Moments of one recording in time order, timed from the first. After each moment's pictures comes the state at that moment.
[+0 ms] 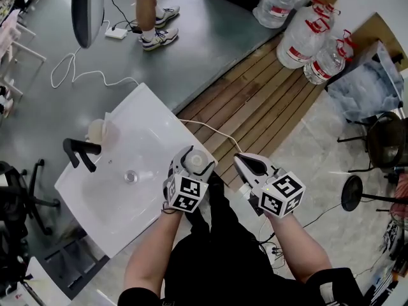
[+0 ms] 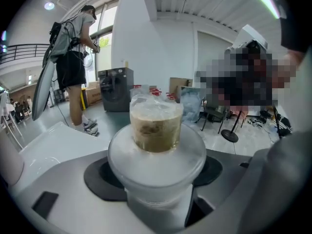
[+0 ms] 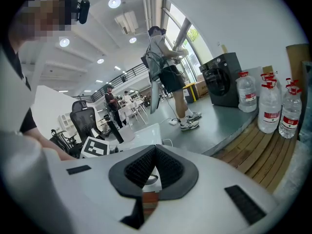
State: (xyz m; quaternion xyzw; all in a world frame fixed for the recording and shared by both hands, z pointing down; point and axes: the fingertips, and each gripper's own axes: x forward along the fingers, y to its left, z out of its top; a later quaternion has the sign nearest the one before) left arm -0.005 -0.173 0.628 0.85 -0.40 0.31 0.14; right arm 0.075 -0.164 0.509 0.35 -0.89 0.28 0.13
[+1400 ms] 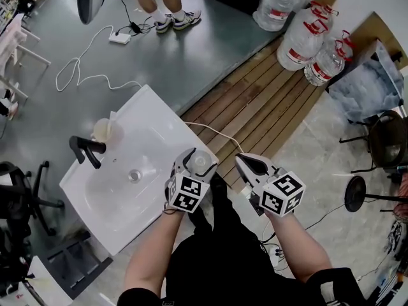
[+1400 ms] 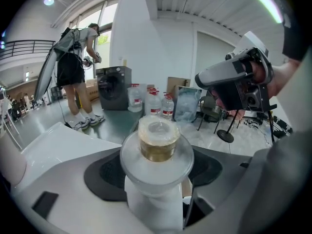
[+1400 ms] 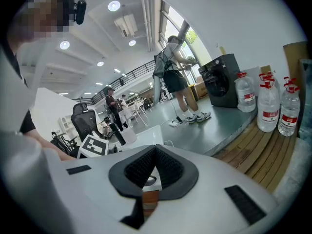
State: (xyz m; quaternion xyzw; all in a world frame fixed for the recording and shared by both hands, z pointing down) left arm -0.002 -0.156 0.615 0.86 -0.38 0.32 0.15; right arm 0.078 -0.150 0.501 0.36 -0.88 0.28 0.11
